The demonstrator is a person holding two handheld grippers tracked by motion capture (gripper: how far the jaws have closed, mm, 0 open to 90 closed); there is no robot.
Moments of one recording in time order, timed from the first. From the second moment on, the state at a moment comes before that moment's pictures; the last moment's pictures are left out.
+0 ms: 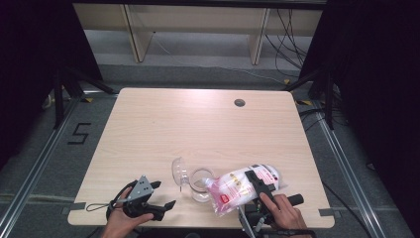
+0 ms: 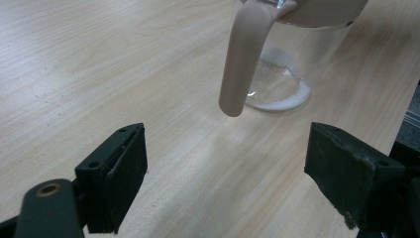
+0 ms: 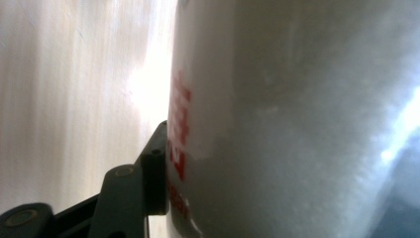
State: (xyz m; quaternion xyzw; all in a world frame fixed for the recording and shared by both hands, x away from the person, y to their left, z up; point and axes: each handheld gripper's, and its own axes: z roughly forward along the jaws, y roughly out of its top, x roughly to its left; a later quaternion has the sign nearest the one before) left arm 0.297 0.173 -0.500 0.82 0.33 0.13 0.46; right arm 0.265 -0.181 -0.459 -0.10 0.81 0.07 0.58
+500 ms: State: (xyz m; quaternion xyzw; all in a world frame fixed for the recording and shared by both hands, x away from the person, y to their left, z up) left arm 0.296 0.172 -0.501 0.81 0.33 0.13 0.46; right arm 0.268 -0.176 -0.453 -0.16 0.78 0.02 0.61
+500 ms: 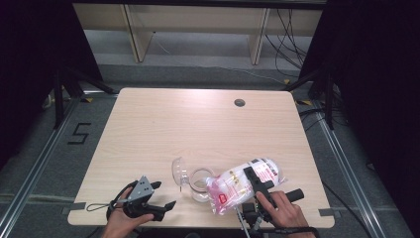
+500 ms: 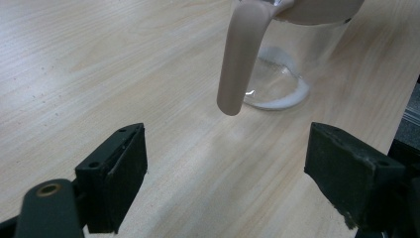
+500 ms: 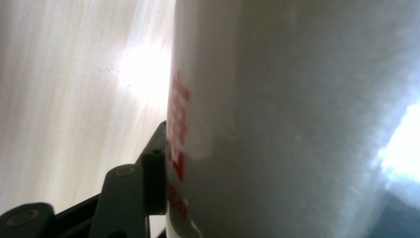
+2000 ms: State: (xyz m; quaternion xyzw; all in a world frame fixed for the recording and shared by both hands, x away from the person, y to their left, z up) left arm 0.295 0.170 -0.502 0.81 0.33 0.13 0.47; right arm 0.272 -0.172 -0.445 -0.20 0.76 -0.01 0.62
